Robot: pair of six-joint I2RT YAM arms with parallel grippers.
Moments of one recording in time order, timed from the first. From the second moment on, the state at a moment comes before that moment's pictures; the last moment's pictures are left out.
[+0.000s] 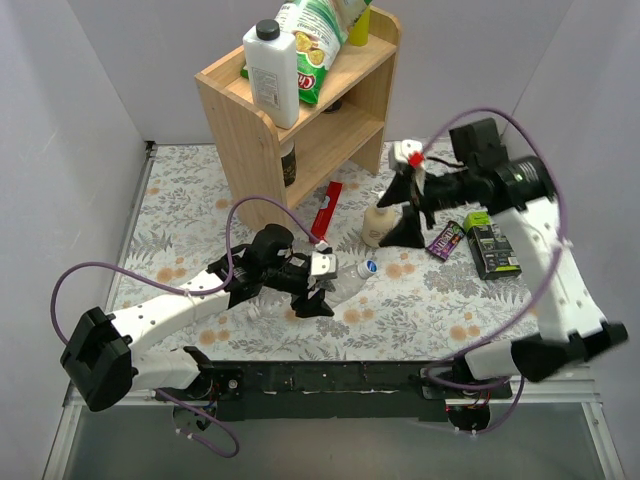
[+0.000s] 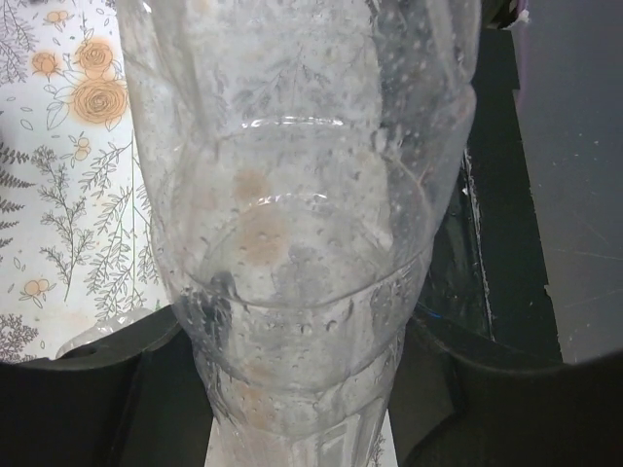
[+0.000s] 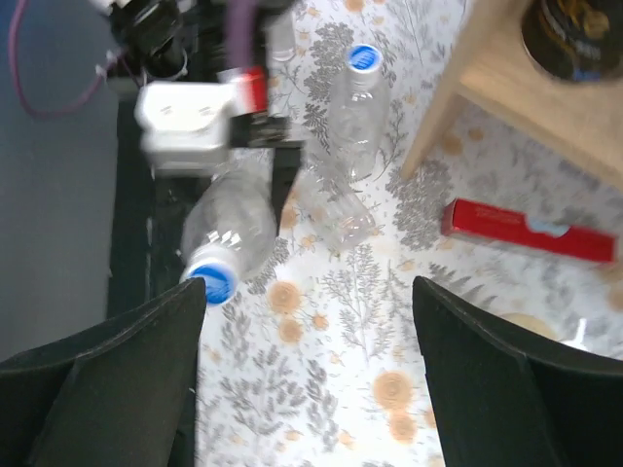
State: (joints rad) left arm -0.81 1.21 0.79 -0.21 0.74 0.36; right arm 0.38 1.49 1.84 -1.28 -1.01 -0.66
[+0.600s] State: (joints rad) left arm -0.81 1.20 0.79 -0.21 0.82 0.40; right arm 0.62 1.23 1.50 -1.23 -0.95 -1.06
